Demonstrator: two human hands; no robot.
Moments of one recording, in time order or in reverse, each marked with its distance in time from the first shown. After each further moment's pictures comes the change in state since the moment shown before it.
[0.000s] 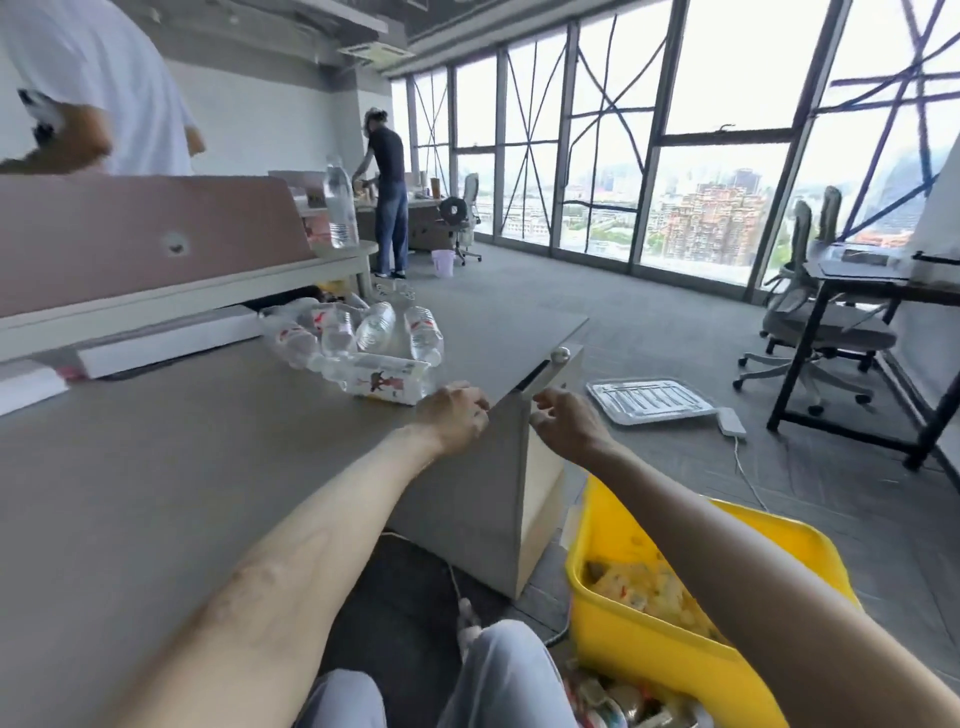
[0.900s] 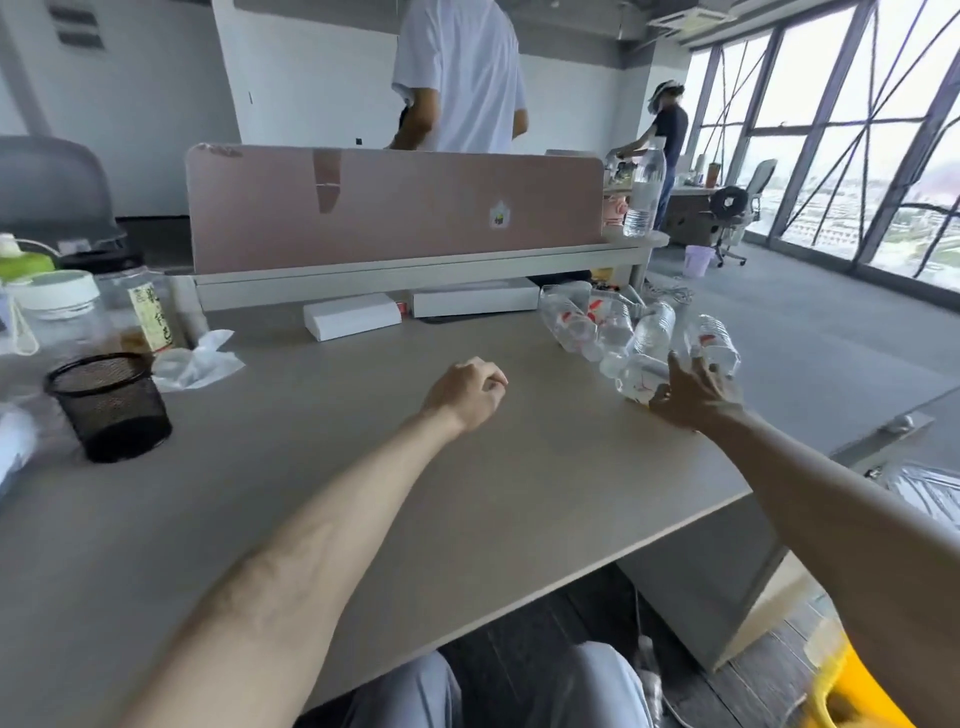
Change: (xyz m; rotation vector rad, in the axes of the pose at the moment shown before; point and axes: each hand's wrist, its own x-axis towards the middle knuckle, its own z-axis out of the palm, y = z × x) left_hand -0.135 -0.235 -0.113 -0.058 0.366 -0.496; right_hand 0.115 -0.169 0.131 -0.532 -0.154 -0.305
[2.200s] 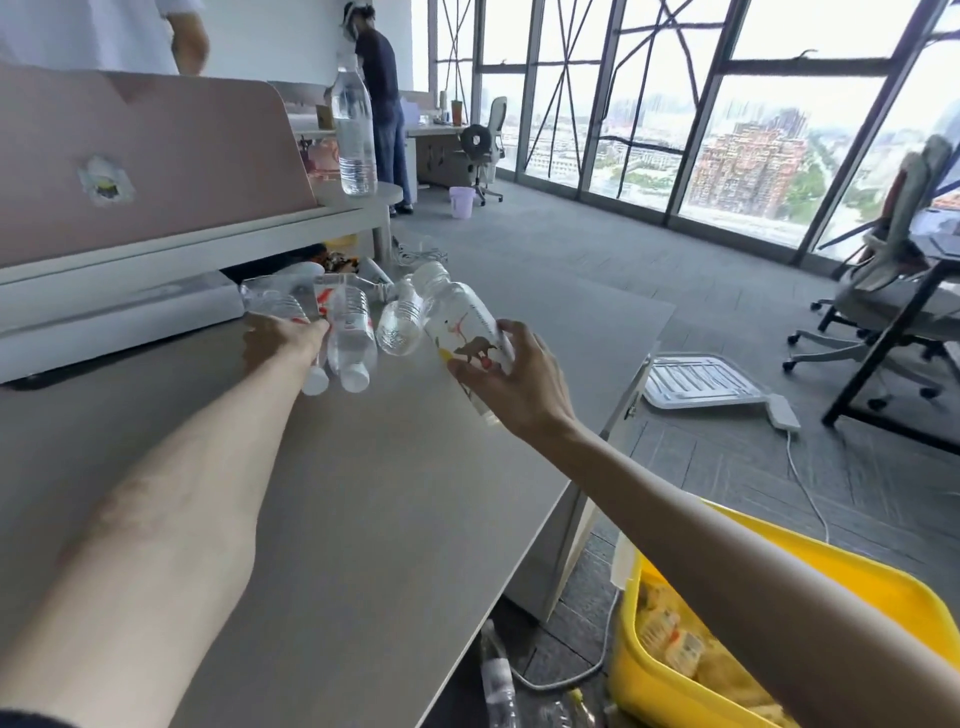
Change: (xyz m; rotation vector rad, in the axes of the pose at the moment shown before) left_hand 0.260 0.085 0.166 -0.212 0.082 -0.563; right_hand 0.030 0.077 0.001 0.780 0.328 0.273
